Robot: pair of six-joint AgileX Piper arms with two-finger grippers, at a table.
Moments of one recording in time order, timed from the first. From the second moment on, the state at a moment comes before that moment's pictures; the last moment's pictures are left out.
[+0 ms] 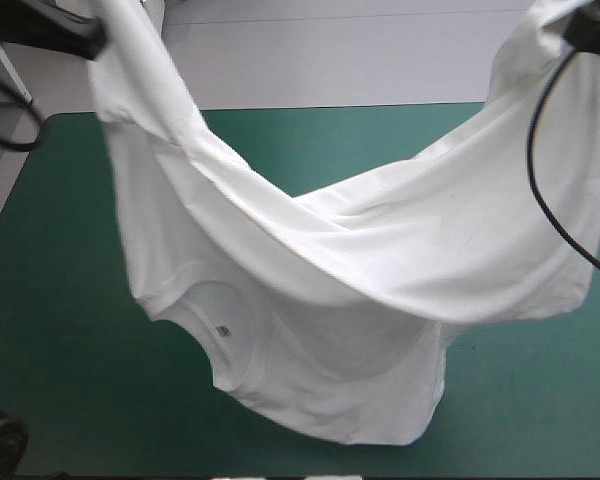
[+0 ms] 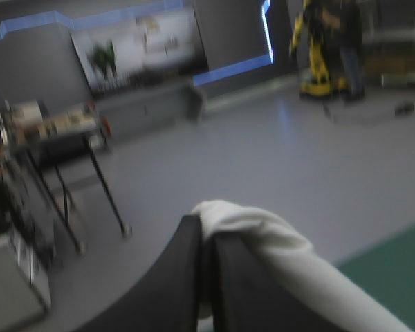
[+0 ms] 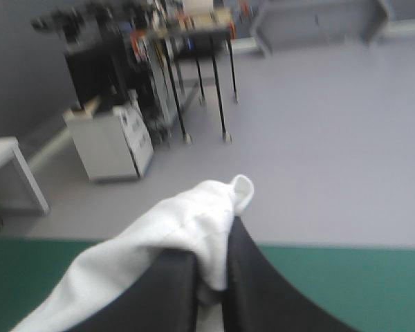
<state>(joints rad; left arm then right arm) -0.45 1.53 -2.58 0.05 1.07 0.25 0.07 1.36 -2.34 0.13 1.16 0.10</state>
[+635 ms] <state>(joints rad) -0.30 2.24 -2.32 0.16 1.15 0.08 0.07 2.11 -2.23 0.14 1.23 0.09</state>
